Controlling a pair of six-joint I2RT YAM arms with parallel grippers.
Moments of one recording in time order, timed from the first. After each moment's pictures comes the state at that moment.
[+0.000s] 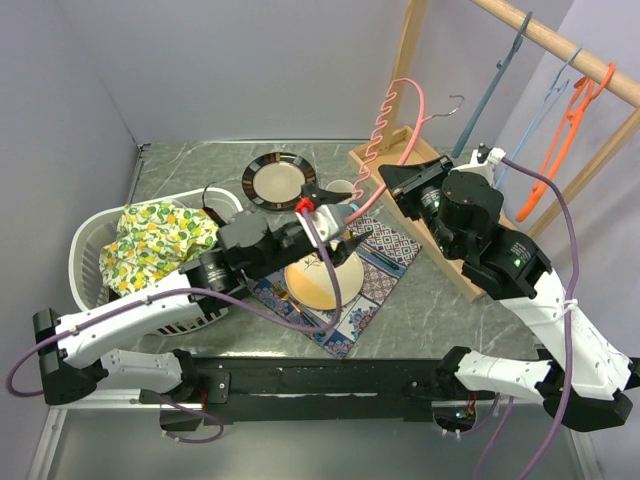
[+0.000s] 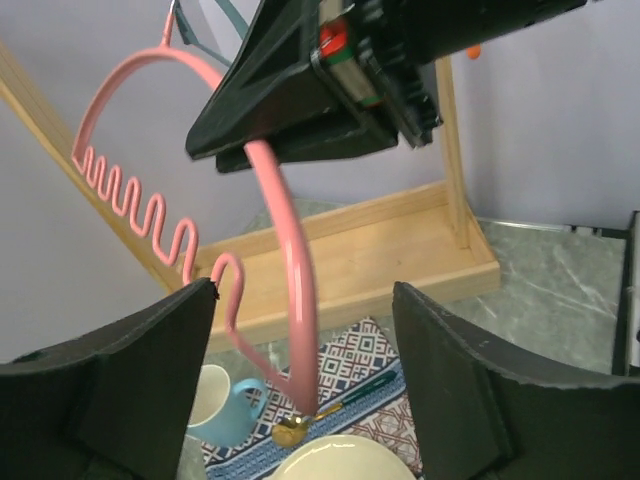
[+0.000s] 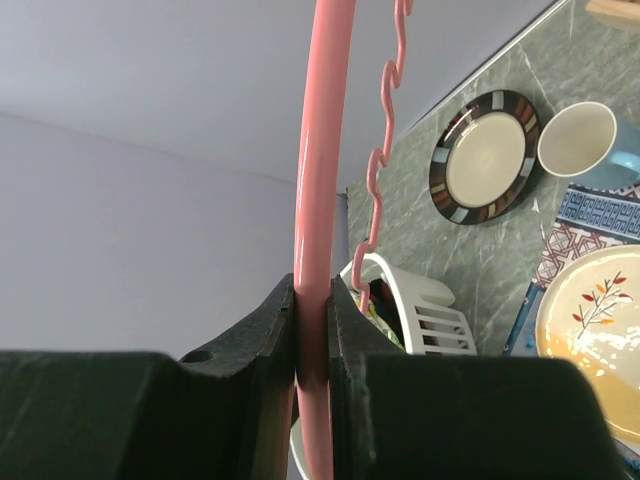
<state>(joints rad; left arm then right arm) -1.08 1.17 1.18 0.14 0.01 0.28 0.80 1.04 1.50 -0.61 0.56 1.18</state>
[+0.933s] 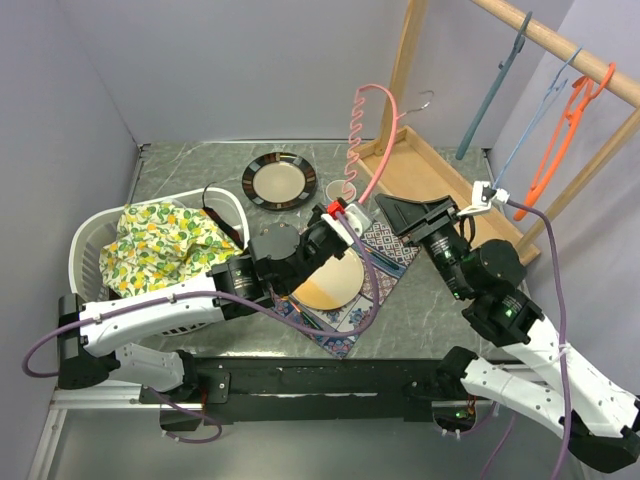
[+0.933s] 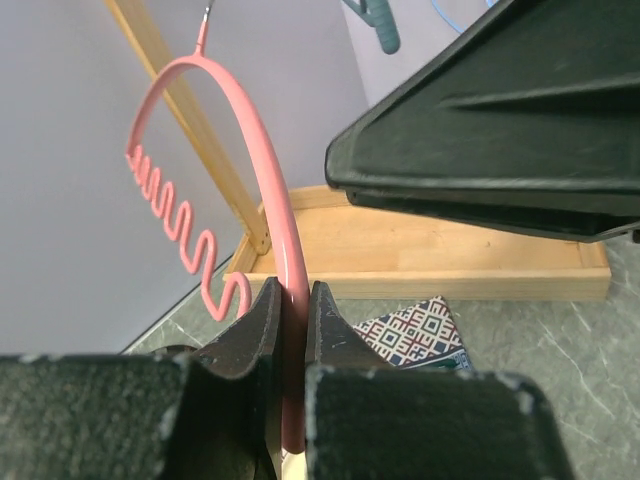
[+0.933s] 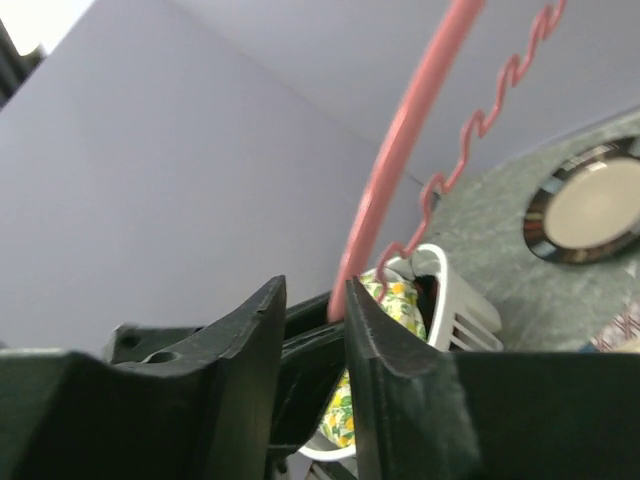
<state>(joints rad) -1.23 1.29 1.24 0.18 -0.44 0.37 0.80 0.71 0.93 0.01 0.31 0.90</state>
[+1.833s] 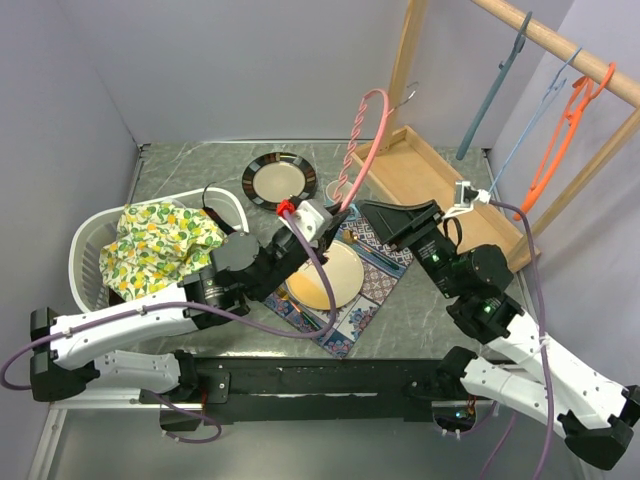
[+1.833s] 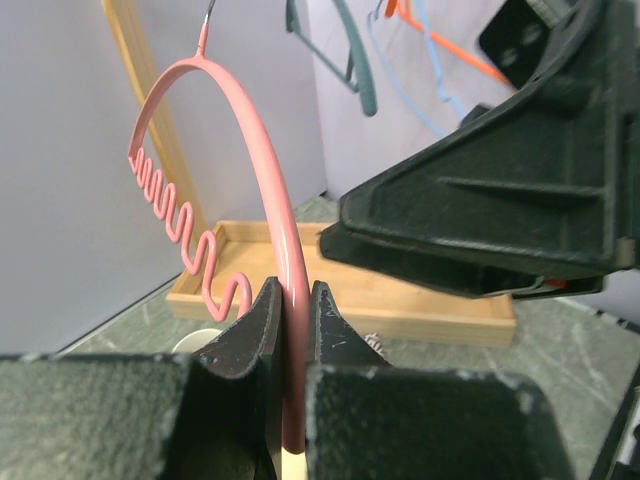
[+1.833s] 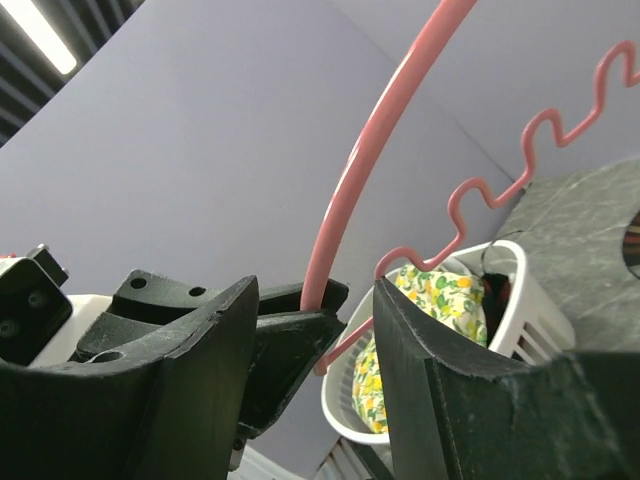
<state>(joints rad) -1.22 1.13 1.13 0.25 -0.39 0.20 0.80 0.73 0.81 0.29 0.12 0.89</state>
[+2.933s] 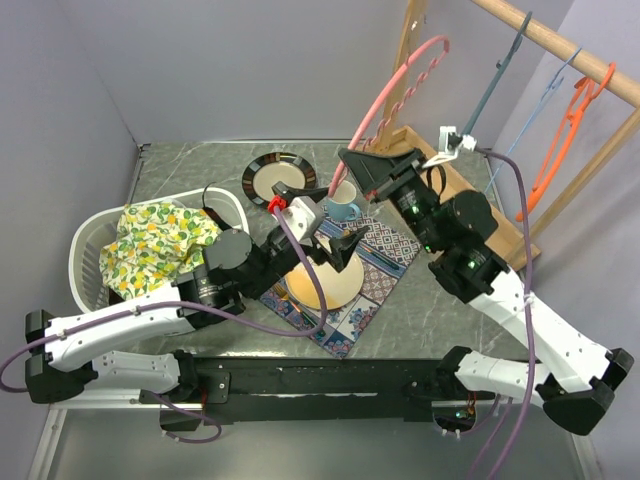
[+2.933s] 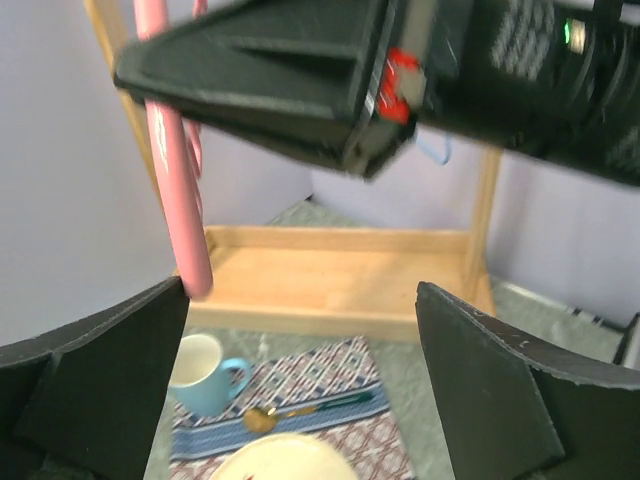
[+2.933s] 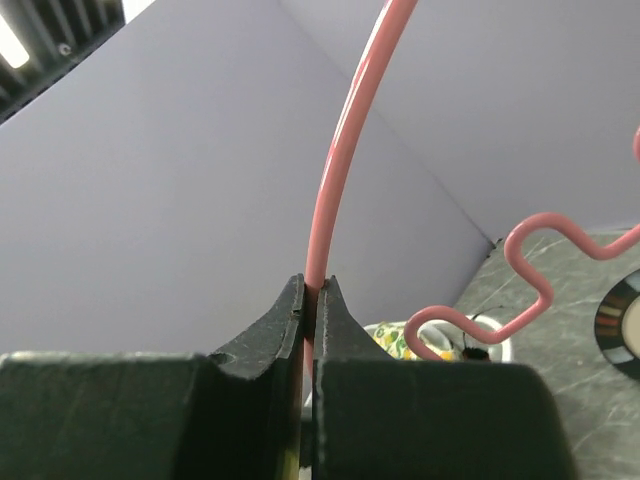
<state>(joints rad) -1.22 1.11 1.15 0.23 -0.33 0.16 0.77 1.03 1.19 0.24 0.13 0.77</state>
